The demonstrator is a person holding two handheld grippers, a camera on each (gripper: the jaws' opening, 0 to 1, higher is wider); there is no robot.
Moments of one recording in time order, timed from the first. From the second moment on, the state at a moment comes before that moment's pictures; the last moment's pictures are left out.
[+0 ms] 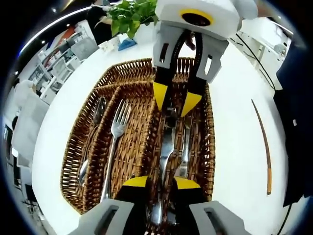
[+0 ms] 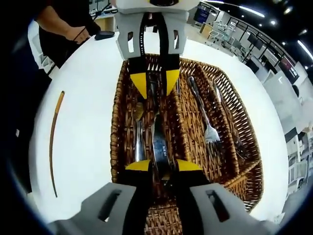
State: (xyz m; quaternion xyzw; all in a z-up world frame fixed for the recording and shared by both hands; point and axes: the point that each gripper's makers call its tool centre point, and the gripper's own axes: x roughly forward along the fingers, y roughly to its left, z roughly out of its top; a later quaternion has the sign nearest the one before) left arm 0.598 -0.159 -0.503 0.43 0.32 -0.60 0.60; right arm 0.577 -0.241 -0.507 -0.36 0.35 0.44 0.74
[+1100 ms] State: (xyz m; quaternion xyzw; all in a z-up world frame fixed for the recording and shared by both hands) left arm 0.567 -0.133 -0.444 0.17 0.30 -0.50 0.79; right arm 0.538 -0.269 -0.444 -0.20 0.31 0.30 0.88
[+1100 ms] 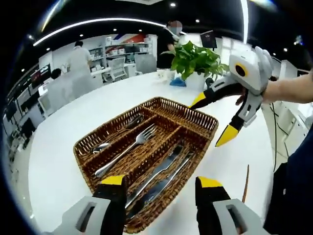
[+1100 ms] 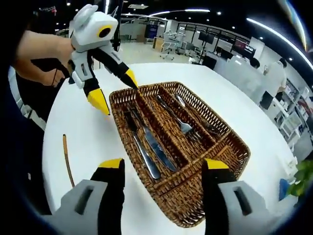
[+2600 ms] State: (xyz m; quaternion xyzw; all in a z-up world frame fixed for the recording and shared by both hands) left arm 0.469 -0.066 -0.411 0.12 0.27 -0.46 0.84; right arm 0.425 -0.279 -0.429 -0.20 0.32 0.32 0.87
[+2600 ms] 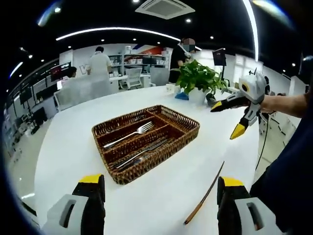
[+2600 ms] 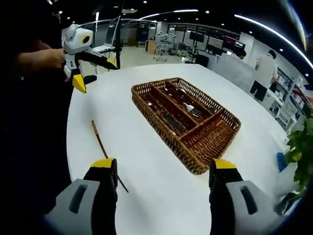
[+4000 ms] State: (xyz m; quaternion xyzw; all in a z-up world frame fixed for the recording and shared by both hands) left arm 0.457 -0.053 -0.420 0.12 0.27 -0.44 0.85; right arm 0.381 -0.165 -0.539 -0.33 0.39 0.57 0.65
